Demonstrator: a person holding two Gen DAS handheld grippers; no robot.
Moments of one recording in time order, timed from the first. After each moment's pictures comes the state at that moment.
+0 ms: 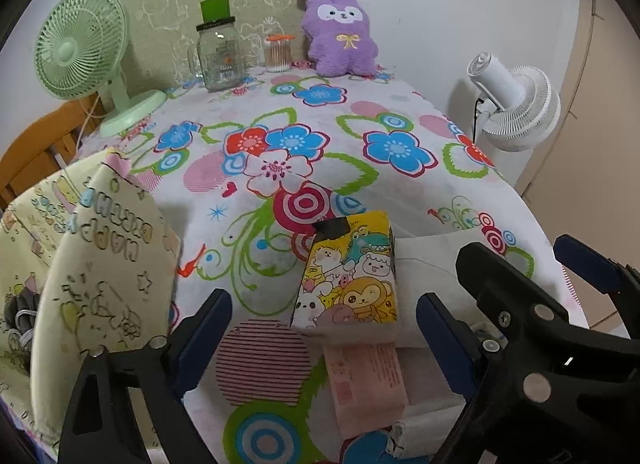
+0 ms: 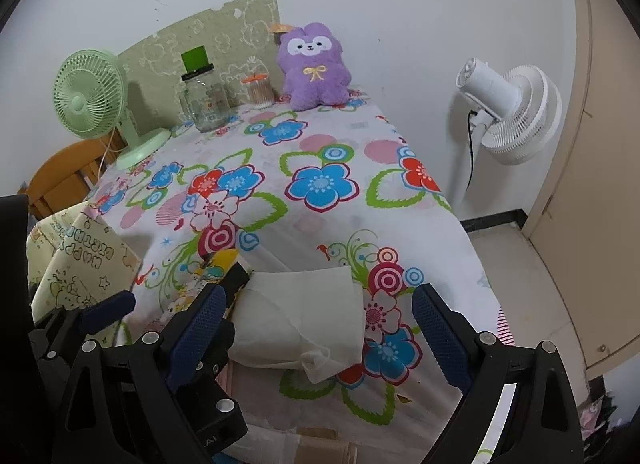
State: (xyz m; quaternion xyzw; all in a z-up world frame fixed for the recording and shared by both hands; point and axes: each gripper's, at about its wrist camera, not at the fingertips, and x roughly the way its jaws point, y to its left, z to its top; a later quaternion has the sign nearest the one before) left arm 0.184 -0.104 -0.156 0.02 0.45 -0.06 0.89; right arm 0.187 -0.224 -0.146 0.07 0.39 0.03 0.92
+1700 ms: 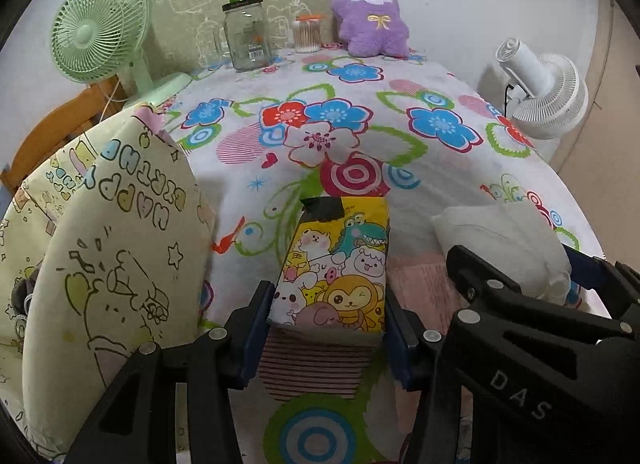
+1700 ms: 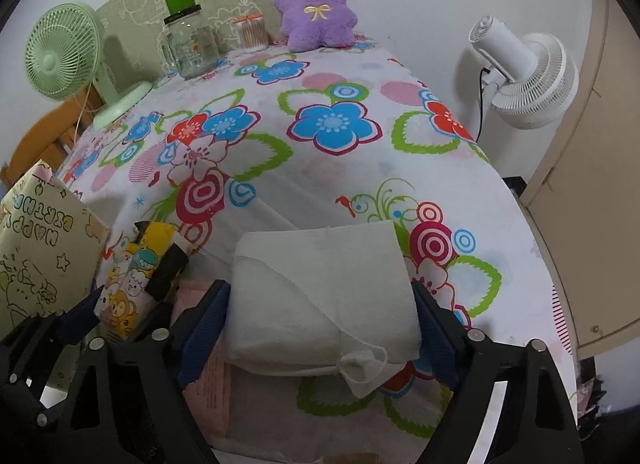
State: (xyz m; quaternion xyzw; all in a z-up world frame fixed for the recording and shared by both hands) left arm 0.185 -0.083 -0.174 0.04 0.46 -0.01 0.89; right arm 0.216 -0.197 -0.188 0.05 0.47 0.02 0.88
